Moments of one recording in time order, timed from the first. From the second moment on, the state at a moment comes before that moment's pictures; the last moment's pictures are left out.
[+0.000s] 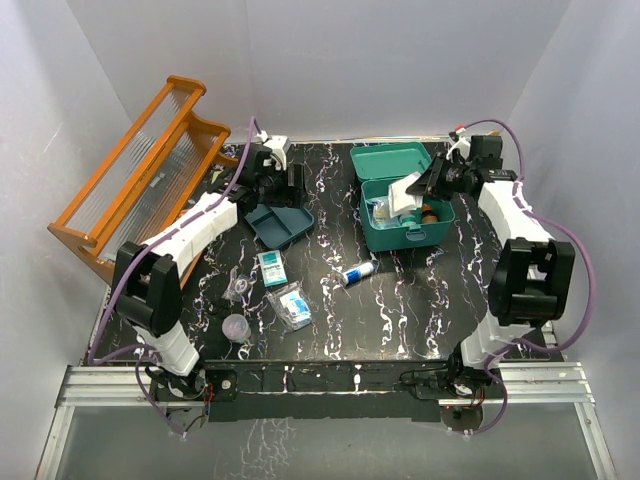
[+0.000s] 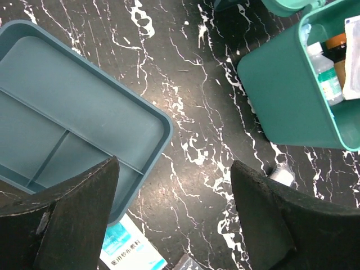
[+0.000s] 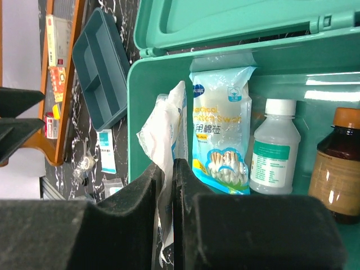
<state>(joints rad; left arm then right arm) -0.44 1.68 1.35 -0.32 0.13 -0.27 -0.10 1.65 1.33 -0.43 -0.68 0.35</state>
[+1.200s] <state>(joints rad) -0.42 1.79 1.45 -0.31 0.17 -0.25 0.04 1.85 1.33 -0.40 -0.41 0.38</state>
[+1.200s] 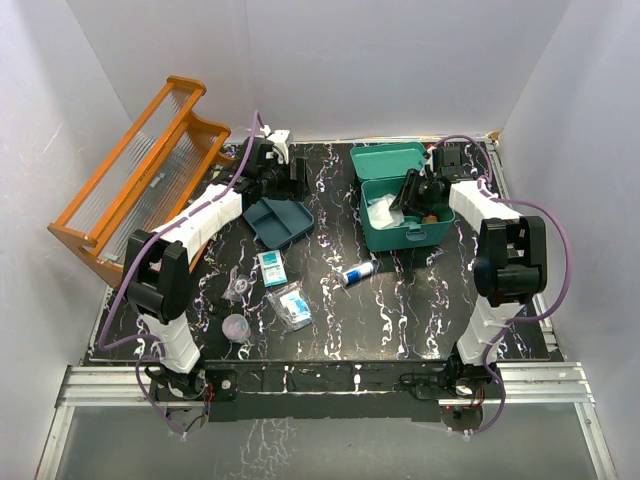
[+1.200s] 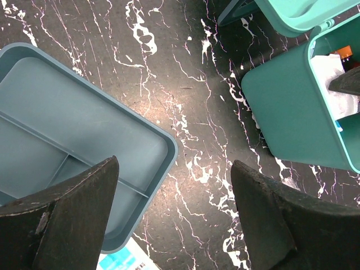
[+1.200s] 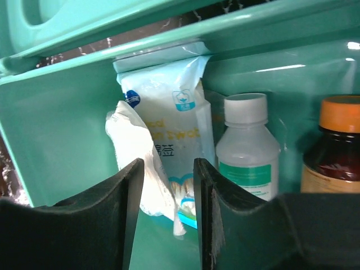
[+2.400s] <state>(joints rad) -0.42 1.81 1.46 -0.31 0.18 -0.27 0.22 1.88 1.41 -0.50 -0.05 0.35</state>
